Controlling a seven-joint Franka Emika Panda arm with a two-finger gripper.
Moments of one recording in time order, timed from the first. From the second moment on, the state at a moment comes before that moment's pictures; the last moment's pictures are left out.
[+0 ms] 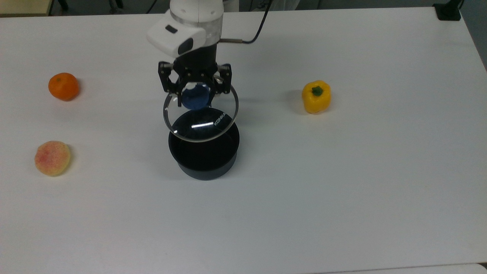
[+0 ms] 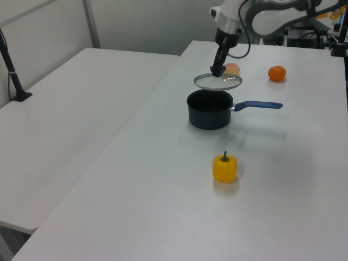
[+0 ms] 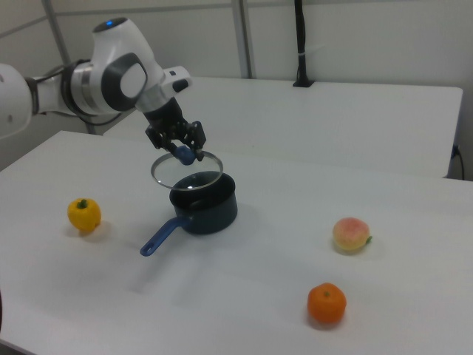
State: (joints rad) arm 0.07 0.26 0.04 -1.63 -0.17 2.16 0.02
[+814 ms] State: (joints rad) arm 0.07 -0.03 0.04 -1.76 -0.08 1.64 -0.21
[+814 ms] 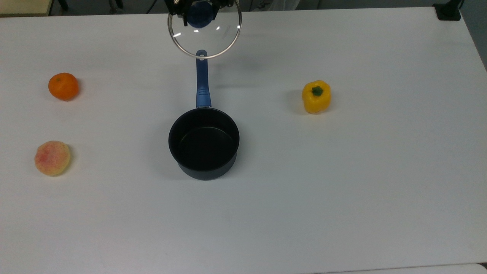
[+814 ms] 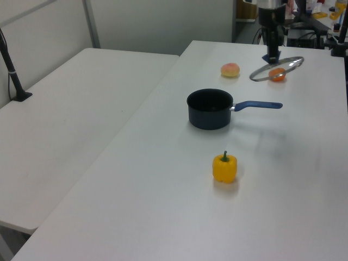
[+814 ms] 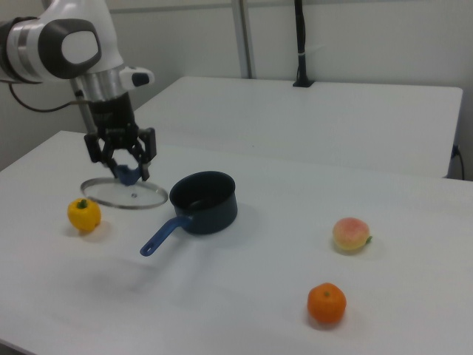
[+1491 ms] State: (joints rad) arm 0.08 -0.13 0.04 -2.17 -0.08 1.70 -0.19
